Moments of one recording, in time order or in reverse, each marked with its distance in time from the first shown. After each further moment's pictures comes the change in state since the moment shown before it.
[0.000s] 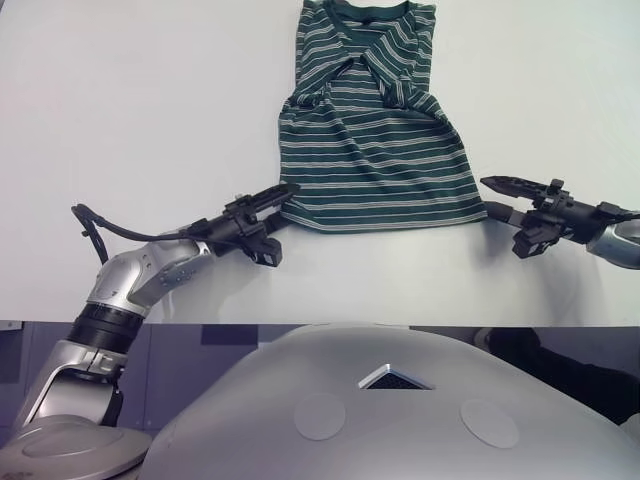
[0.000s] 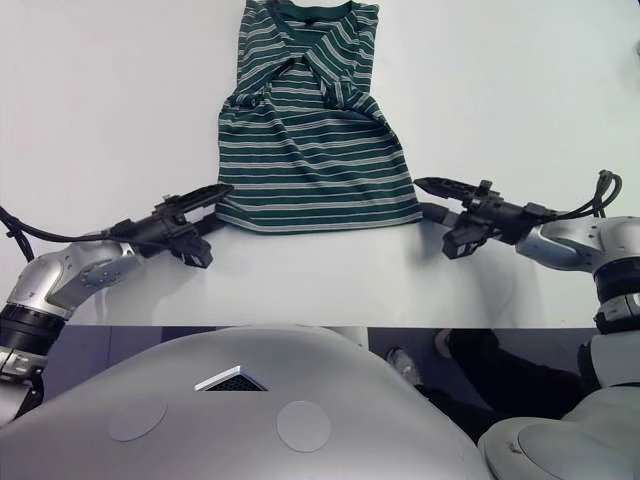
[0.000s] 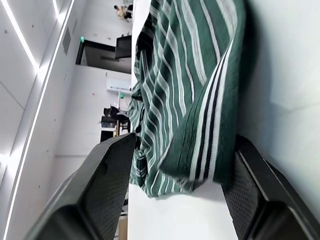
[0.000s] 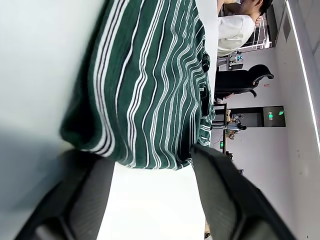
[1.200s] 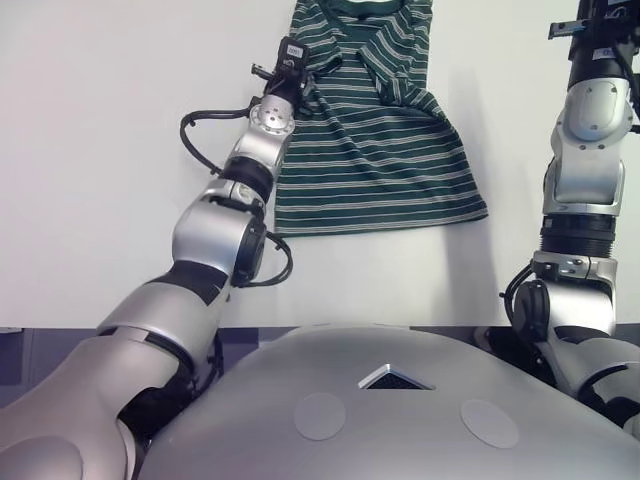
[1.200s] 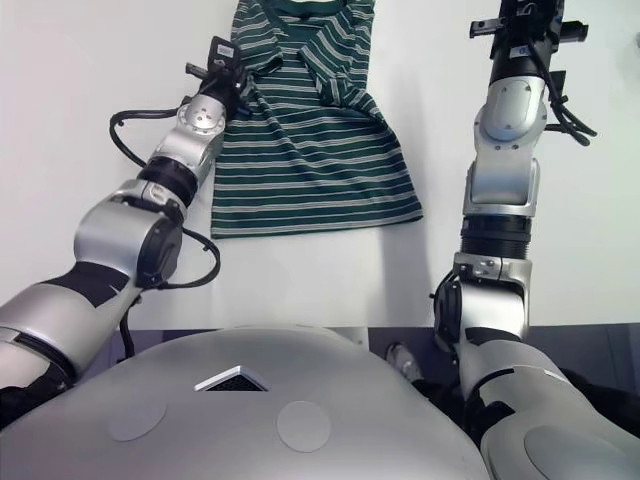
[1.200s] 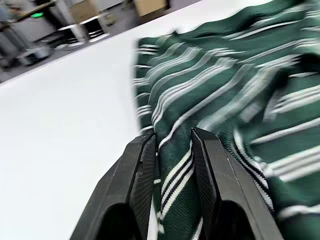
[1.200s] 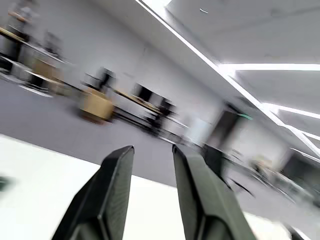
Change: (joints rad) left arm -0.843 -0.780 0.223 0.976 -0.750 0.650 0.013; right arm -0.132 0.660 -0.543 -0.587 0.929 1.267 0.476
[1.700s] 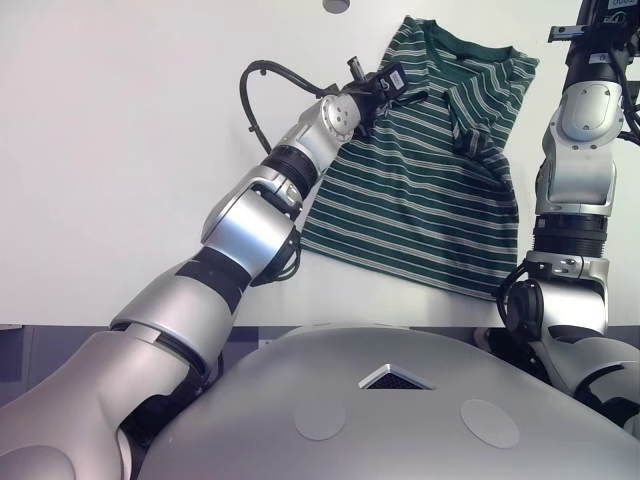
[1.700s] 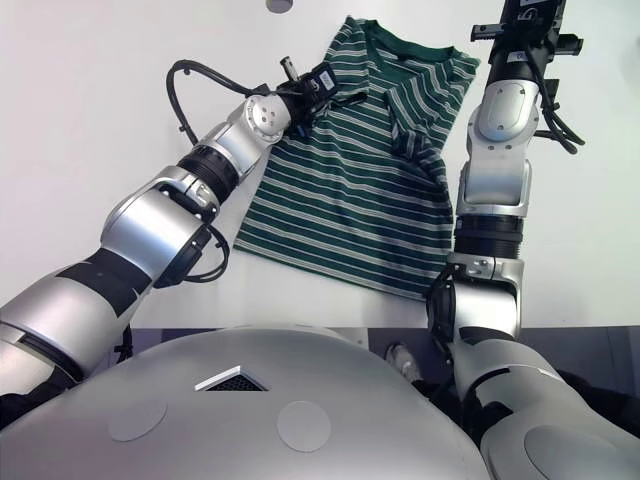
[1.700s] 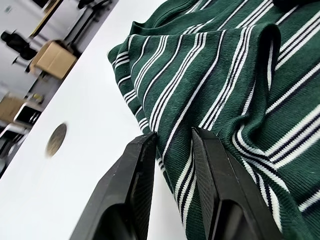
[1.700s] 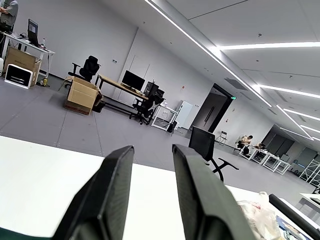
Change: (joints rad) left arm -0.196 -0.068 -0.296 0.224 0.198 0.073 -0.092; right arm 0.000 0.054 -0.037 0.000 -0.037 0.134 -0.185
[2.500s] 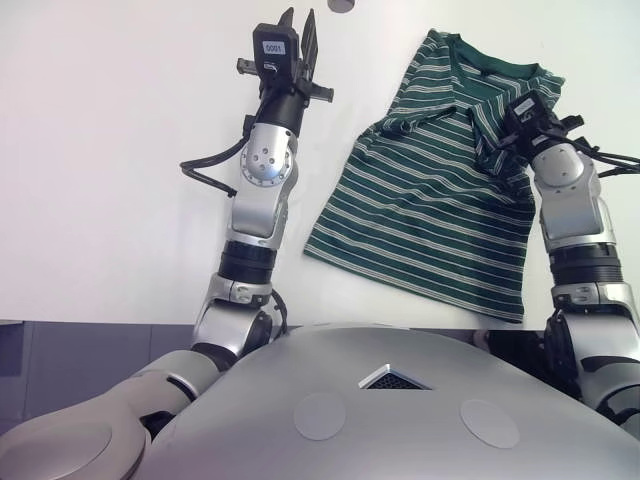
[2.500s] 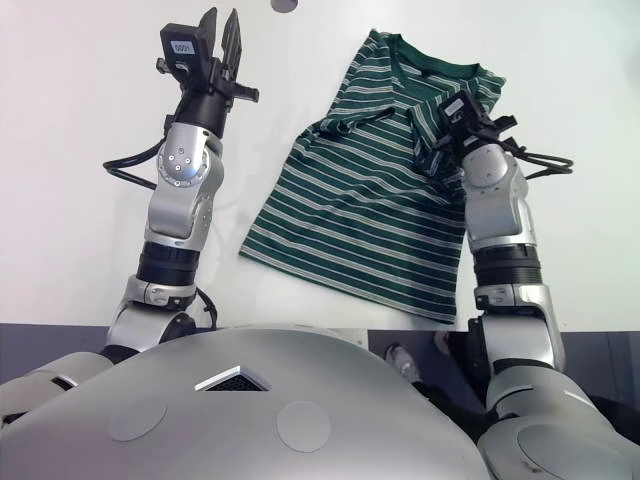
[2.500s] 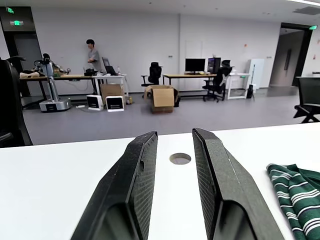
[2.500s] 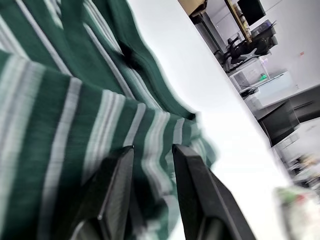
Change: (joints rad) left arm 0.674 0.041 0.232 -1.209 -0.289 0.028 0.166; right arm 0.156 -0.234 0.231 0.138 -0.115 0.029 0.344
